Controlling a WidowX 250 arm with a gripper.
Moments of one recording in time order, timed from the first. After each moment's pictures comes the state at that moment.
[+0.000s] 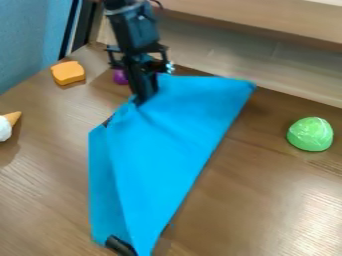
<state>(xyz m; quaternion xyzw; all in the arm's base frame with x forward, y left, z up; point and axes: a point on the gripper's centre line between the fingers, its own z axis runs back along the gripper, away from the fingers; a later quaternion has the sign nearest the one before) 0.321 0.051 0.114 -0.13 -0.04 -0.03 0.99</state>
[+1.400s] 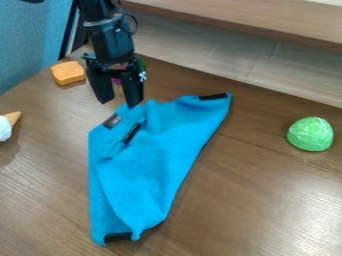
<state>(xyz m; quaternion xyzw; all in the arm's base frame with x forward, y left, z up) 0.321 0.084 0.090 -0.10 -0.01 -0.02 0.99</state>
